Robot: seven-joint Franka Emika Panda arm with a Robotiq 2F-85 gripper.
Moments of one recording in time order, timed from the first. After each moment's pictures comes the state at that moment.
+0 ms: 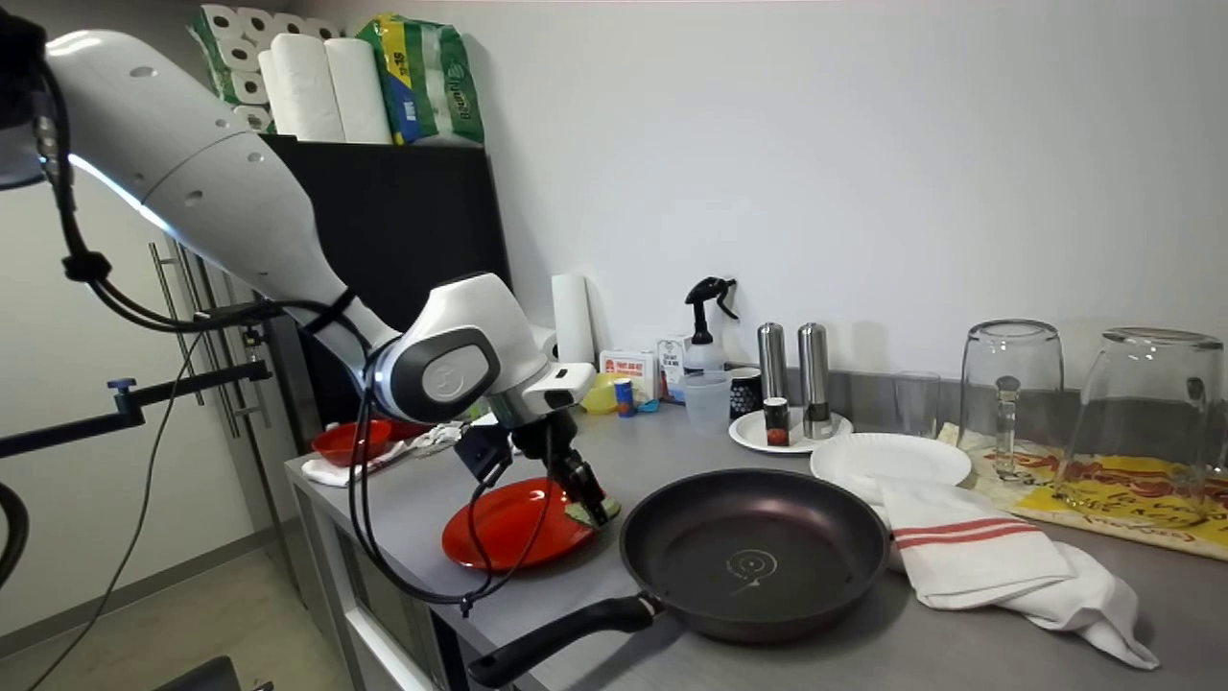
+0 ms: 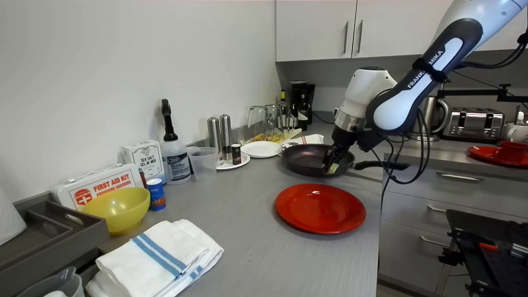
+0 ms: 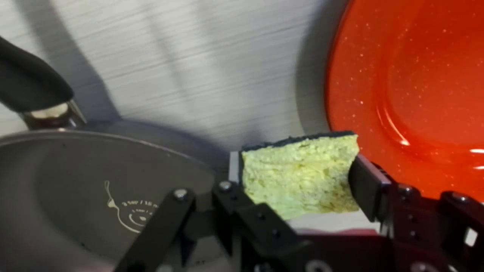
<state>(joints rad) -0.03 0.20 -0.18 -2.36 -0.17 2.87 0.22</state>
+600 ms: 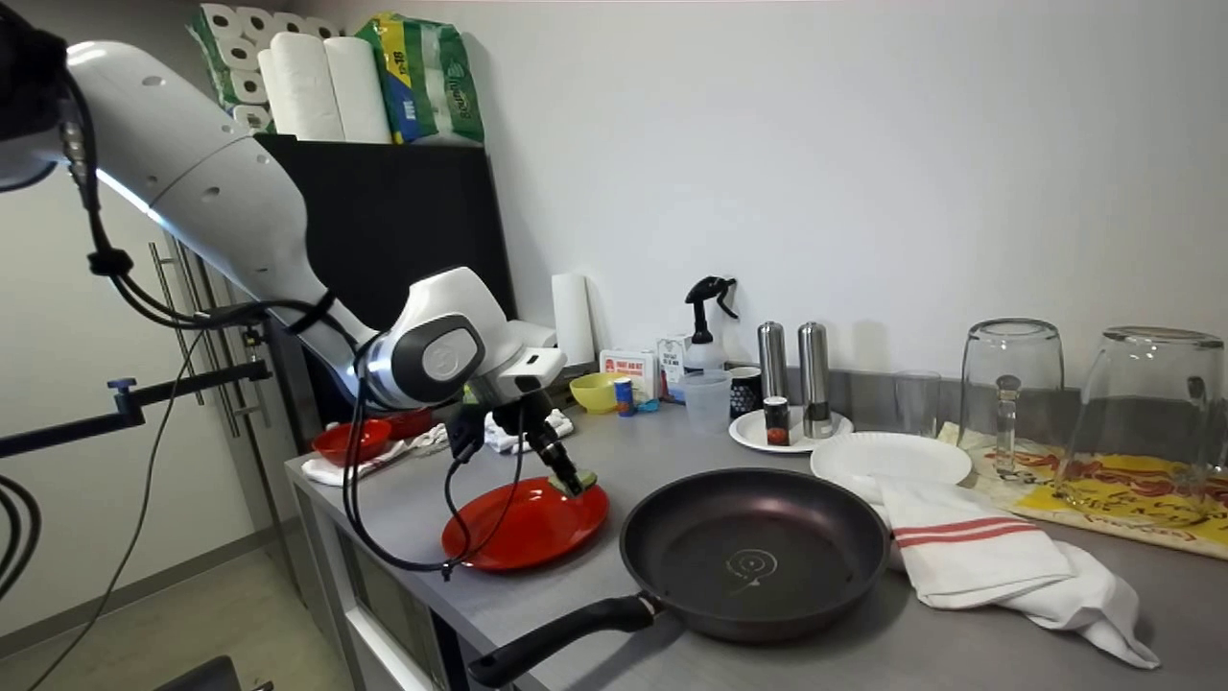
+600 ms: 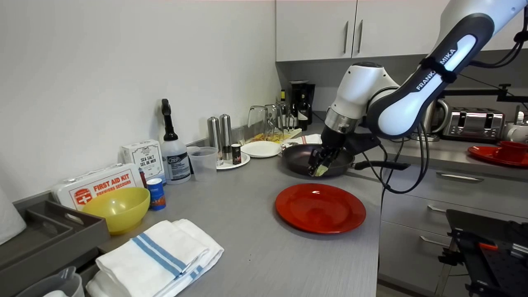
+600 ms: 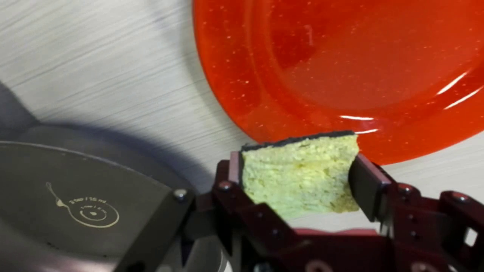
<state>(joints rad) 0.10 0.20 -0.19 -2.34 -0.27 2.90 0.55</state>
